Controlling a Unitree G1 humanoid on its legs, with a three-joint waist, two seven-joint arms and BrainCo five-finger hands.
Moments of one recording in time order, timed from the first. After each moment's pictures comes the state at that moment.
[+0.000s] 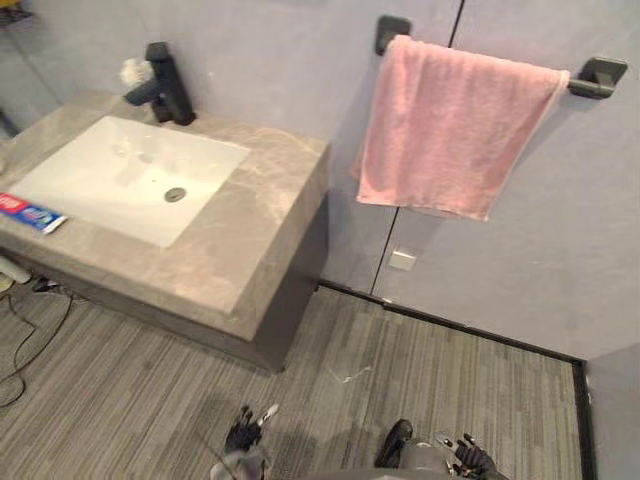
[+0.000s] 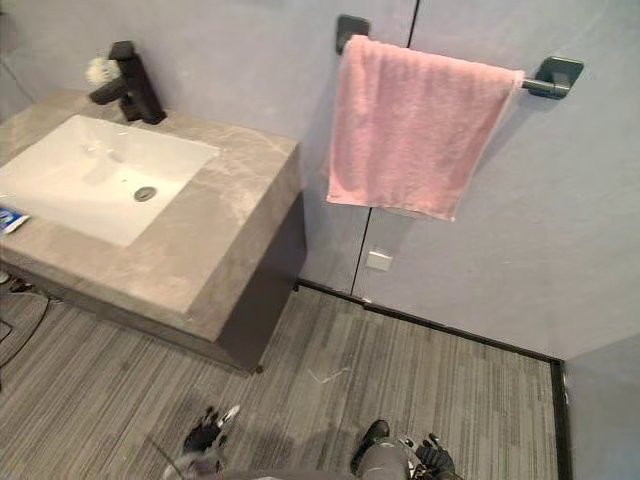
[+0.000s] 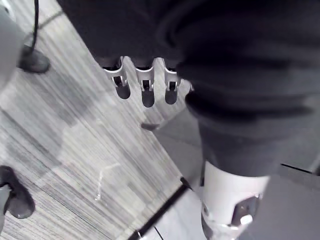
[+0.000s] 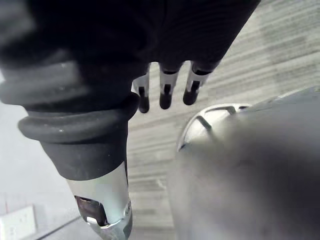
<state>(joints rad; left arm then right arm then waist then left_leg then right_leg) 0.18 -0.01 0.13 0.83 -0.36 -0.14 0.00 0.13 -0.08 -0.22 1.00 0.34 -0.06 0.00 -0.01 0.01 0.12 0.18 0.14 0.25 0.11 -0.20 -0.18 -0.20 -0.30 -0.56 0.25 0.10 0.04</state>
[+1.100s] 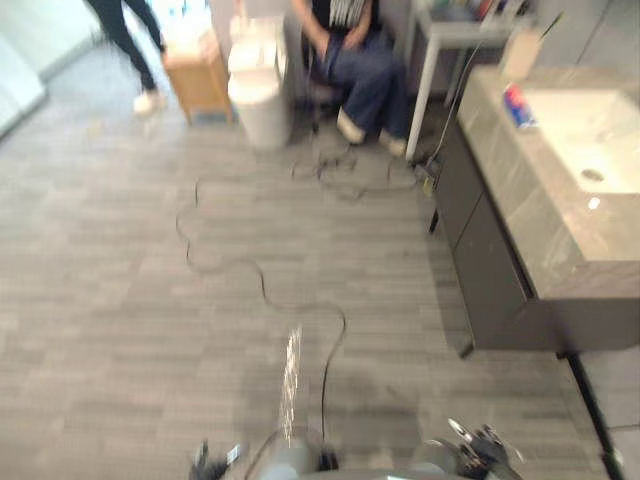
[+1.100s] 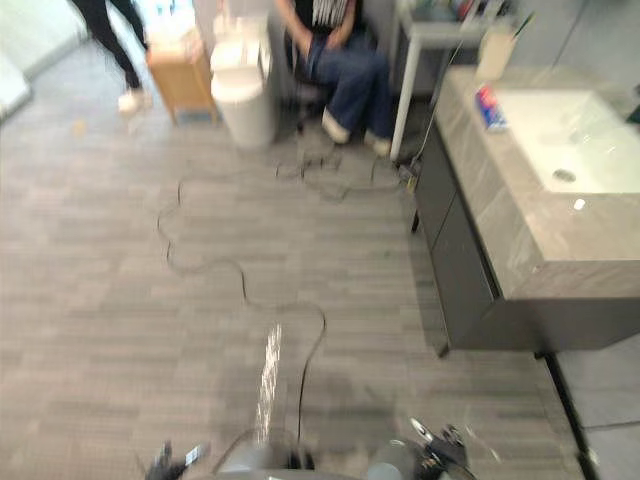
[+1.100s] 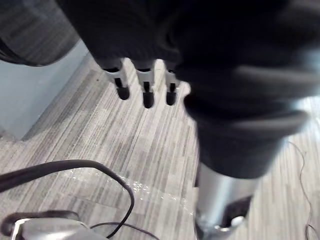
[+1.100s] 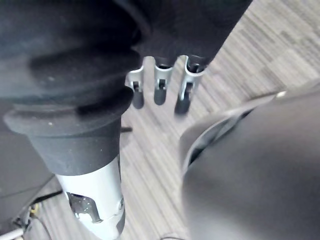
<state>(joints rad) 0.24 0.03 0.27 0.96 -0.03 -0.13 0.13 0.11 -0.04 -0.43 1.04 0.23 -0.09 -0.04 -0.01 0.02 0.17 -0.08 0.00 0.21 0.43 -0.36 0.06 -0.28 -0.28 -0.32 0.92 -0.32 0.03</state>
